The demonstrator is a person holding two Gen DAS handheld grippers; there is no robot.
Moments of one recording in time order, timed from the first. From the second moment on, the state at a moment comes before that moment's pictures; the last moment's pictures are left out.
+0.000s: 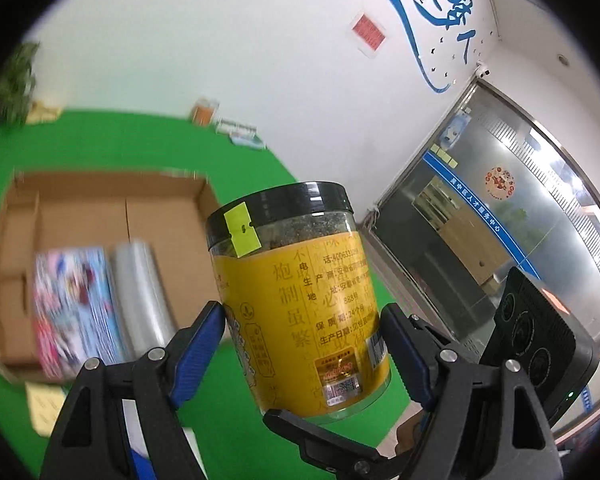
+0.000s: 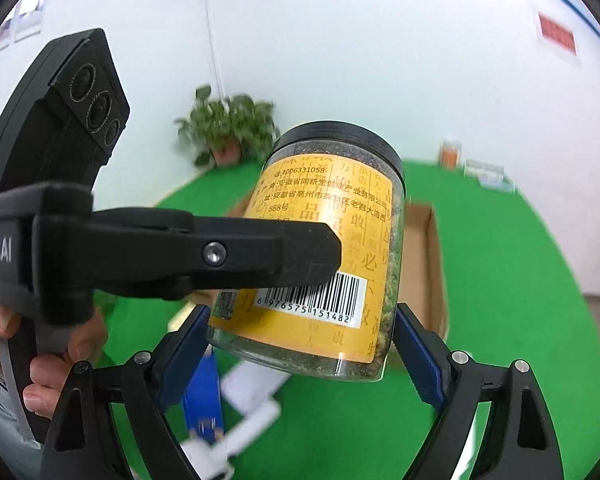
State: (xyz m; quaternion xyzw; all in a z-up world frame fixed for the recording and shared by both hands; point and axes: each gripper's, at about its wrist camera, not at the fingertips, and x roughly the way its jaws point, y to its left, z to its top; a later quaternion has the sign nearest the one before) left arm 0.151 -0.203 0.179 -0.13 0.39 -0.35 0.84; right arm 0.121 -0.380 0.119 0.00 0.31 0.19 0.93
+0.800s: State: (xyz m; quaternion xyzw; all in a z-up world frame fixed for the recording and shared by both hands) left arm 0.280 -0.235 0.095 -0.12 0.52 -0.29 0.80; right arm 0.274 -0.397 0.049 0.05 0.47 0.22 0.86
